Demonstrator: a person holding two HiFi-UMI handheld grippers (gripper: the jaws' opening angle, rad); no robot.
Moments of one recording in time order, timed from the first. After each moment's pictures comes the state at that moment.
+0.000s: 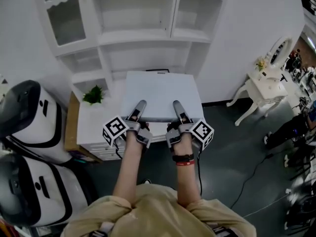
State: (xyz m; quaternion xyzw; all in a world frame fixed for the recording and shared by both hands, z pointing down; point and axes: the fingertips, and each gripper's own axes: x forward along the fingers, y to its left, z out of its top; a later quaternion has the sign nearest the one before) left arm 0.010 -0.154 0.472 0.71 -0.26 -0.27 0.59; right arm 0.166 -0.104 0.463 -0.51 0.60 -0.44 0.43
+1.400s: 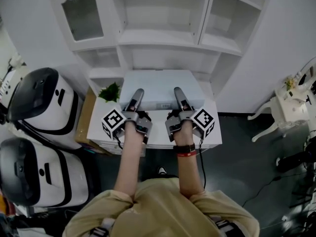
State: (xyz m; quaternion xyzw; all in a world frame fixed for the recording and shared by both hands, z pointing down) left arm -0.033 -0.263 0.454 0.65 -0.33 -0.37 0.57; right arm 0.135 -0.253 0.440 -0.42 0.64 -0.50 0.41
